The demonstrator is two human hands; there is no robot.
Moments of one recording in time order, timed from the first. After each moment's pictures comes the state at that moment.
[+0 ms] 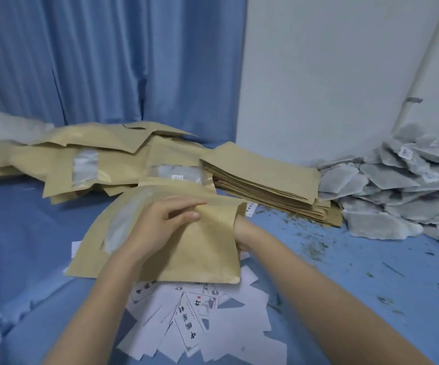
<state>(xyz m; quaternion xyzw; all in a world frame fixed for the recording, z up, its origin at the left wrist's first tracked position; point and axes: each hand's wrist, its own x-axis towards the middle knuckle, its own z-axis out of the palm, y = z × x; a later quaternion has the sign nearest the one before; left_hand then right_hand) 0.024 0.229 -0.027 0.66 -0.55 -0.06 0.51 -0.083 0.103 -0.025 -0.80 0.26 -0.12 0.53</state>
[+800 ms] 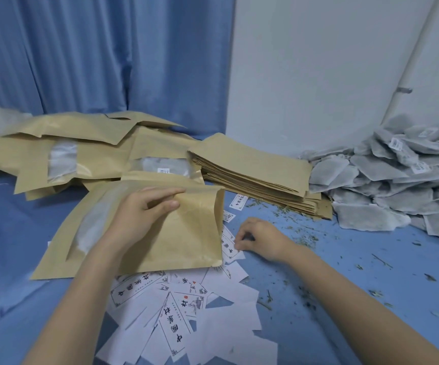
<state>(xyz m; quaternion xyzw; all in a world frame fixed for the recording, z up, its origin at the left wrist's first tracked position) 0.049 0.216 -0.039 0.66 -0.53 -0.04 0.53 -0.146 0.031 -0.078 -0.94 0.23 -0.07 0.25</state>
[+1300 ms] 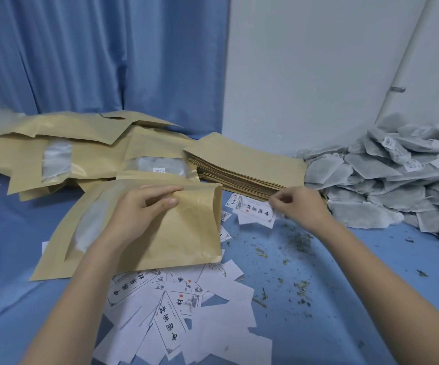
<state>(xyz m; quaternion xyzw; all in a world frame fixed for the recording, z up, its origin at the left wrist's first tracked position) 0.043 0.212 -0.035 0.67 -0.52 -0.04 0.53 -0.192 0.013 -0.016 -0.87 0.36 -0.27 0.19</state>
